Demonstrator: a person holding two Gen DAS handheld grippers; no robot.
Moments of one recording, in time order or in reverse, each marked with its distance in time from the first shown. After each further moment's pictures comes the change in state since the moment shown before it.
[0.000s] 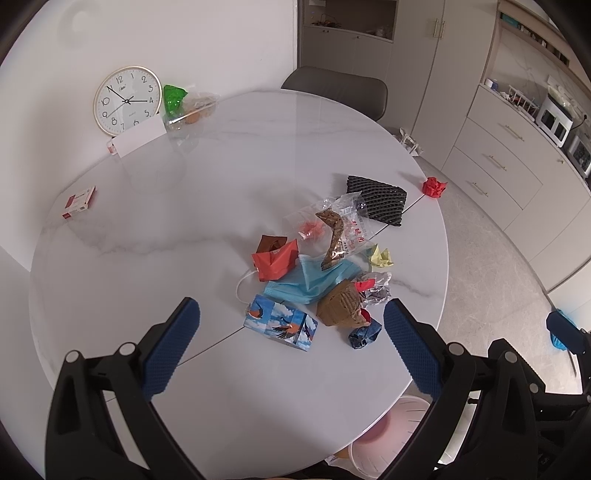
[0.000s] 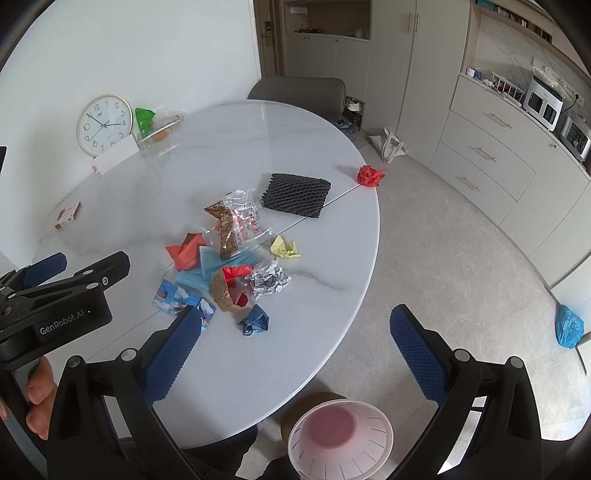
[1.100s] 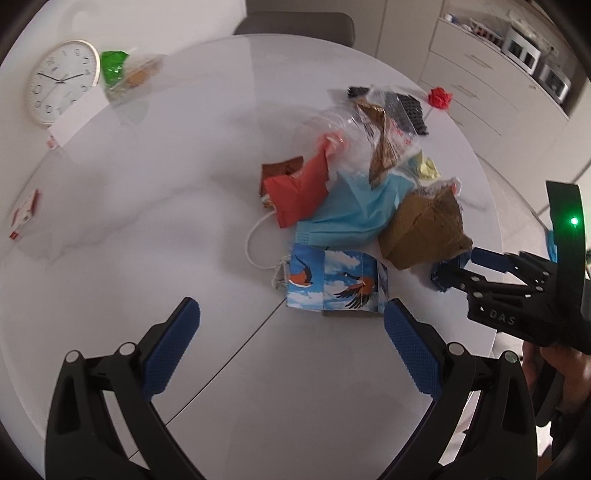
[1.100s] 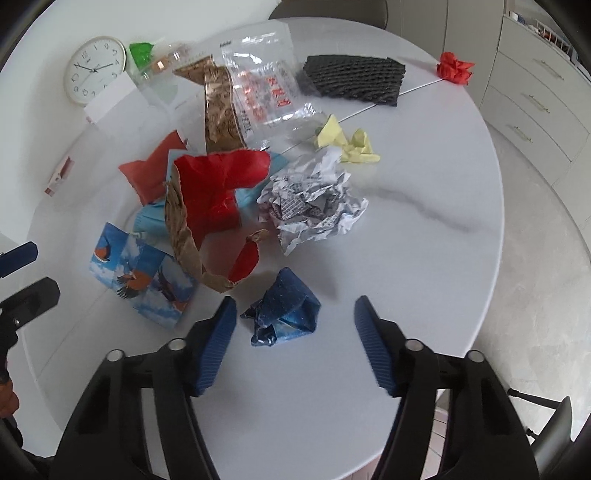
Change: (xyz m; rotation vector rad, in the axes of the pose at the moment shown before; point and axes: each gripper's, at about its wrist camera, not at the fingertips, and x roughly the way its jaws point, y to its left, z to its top) left arm 0.140 0.065 -0.047 0.222 0.150 -0.131; right arm 0.202 0.035 -0.052 0.005 0.217 0.143
